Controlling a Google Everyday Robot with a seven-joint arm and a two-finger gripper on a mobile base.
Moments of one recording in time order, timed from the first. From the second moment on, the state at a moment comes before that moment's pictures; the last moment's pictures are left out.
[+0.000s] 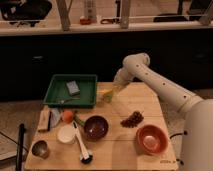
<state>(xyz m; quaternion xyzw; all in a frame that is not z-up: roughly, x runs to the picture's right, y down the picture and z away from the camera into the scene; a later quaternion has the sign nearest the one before) 0.084 -0.012 0.874 -0.18 -0.18 -0.10 0.96</state>
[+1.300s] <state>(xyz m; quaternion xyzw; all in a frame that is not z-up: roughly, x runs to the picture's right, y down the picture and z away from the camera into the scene) 0.064 -0.021 0.882 -0.20 -0.18 -0.14 0.95</state>
